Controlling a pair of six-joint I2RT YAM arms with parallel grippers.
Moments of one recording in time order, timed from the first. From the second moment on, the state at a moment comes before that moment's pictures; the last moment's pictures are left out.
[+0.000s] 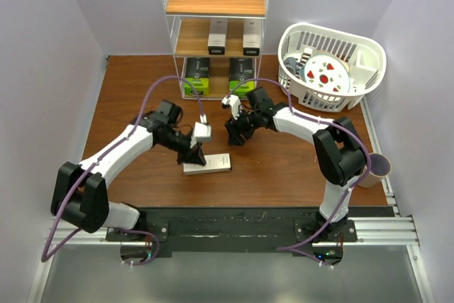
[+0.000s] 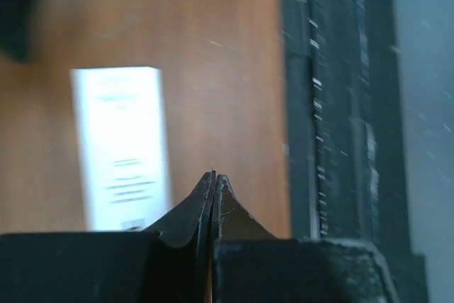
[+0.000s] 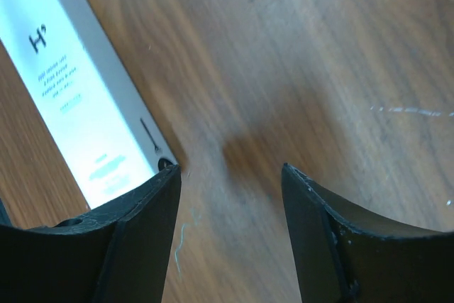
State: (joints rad) left arm -0.38 1.38 0.97 -0.78 0.92 0.83; right arm 0.56 1.86 1.23 -0.31 -0.54 -0.29
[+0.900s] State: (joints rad) left arm -0.38 1.61 0.88 -0.39 0.40 0.74; right arm 0.65 1.90 1.16 -0.20 -0.53 -0.18
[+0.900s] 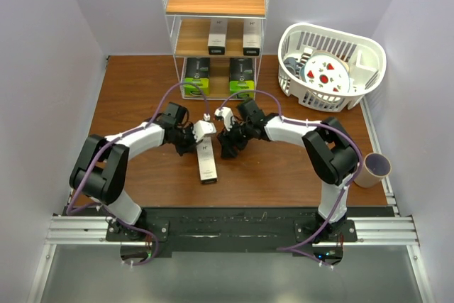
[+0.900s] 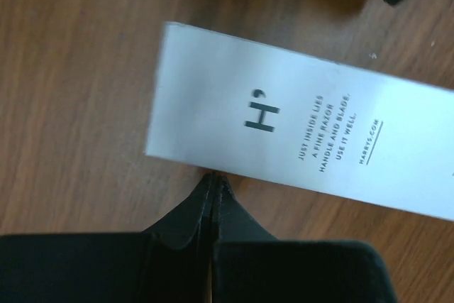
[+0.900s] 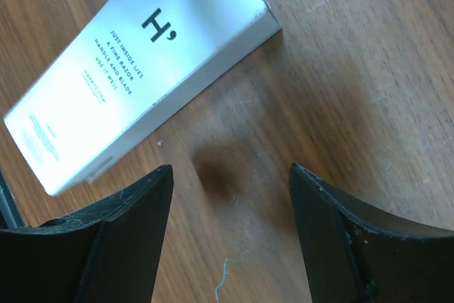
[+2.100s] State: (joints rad) left arm -0.44 1.41 1.04 -0.40 0.34 -0.26; right arm 0.42 1.44 0.83 -0.25 -0.37 -0.16
